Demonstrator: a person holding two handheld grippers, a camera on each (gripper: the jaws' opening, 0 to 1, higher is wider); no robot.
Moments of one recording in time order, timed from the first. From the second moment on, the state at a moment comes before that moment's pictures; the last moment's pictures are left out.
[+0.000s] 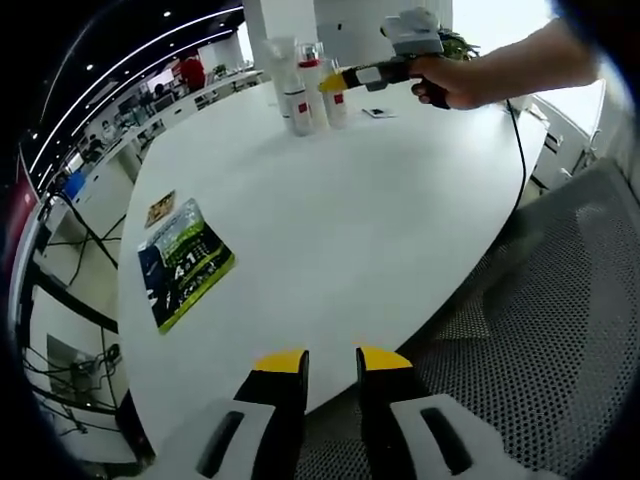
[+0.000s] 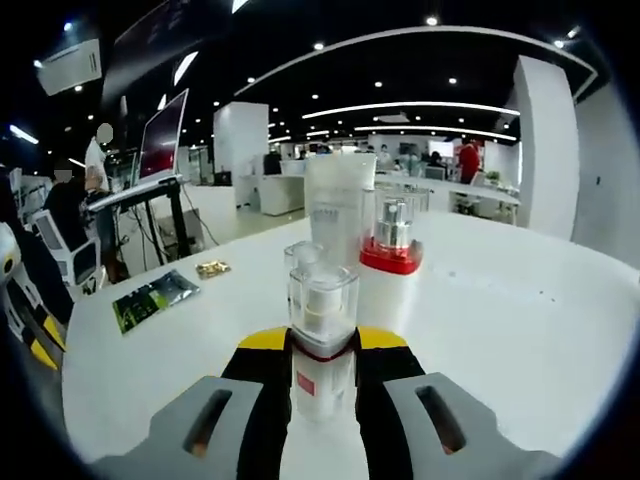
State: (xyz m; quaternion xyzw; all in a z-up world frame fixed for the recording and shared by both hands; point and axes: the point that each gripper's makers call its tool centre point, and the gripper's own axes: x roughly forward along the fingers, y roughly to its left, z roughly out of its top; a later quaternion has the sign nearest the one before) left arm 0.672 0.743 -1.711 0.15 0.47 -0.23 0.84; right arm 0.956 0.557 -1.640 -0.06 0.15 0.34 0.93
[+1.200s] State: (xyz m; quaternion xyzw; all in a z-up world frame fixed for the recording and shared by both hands) left arm 0.673 0.746 -1.711 0.15 0.47 -0.22 0.84; right arm 0.961 0.556 -1.644 -0.10 0.11 0.33 0.93
